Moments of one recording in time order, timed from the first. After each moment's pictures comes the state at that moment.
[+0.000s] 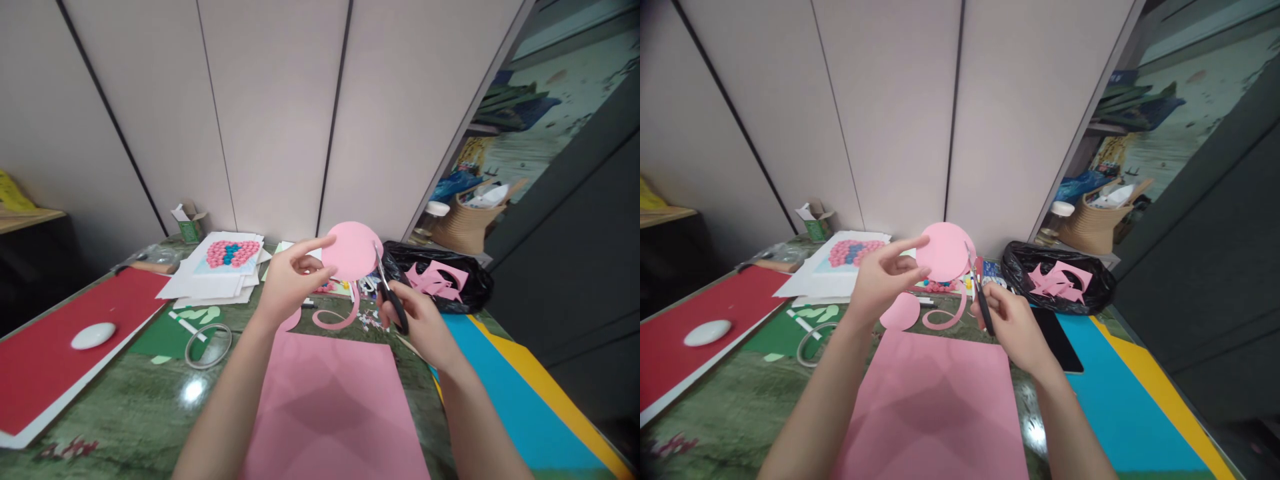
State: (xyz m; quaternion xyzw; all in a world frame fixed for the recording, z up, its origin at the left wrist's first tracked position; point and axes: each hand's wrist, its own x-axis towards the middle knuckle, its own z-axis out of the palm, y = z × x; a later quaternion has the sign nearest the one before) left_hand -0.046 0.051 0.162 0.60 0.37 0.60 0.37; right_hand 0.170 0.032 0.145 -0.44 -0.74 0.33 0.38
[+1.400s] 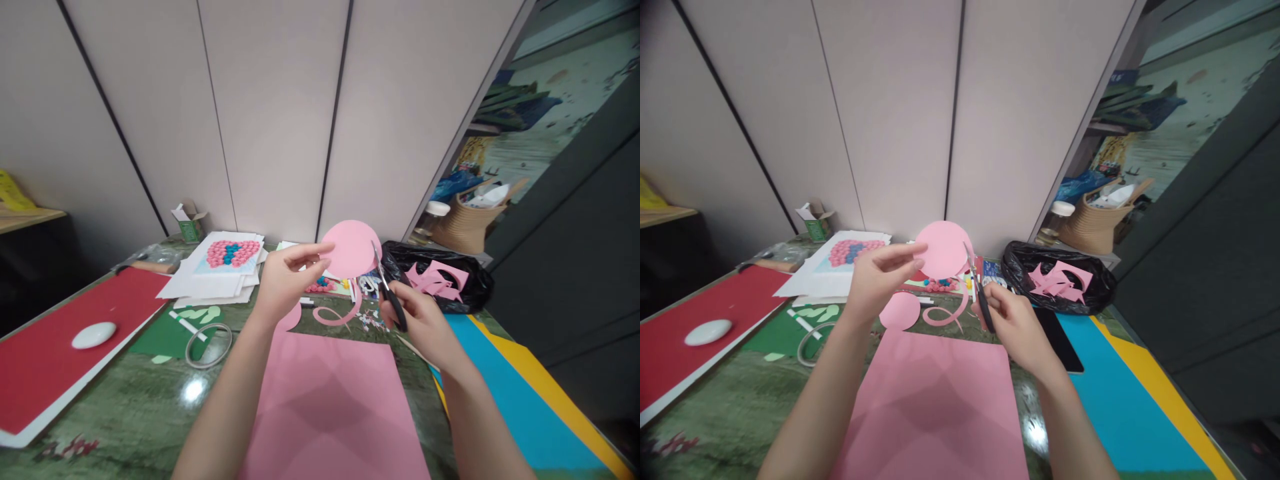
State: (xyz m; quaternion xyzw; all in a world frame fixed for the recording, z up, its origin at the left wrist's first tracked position) left_hand -0.051 0.054 0.159 0.61 0.39 0.63 0.29; right_hand 0.172 0.035 0.142 -0.45 -0.74 0.31 0.38
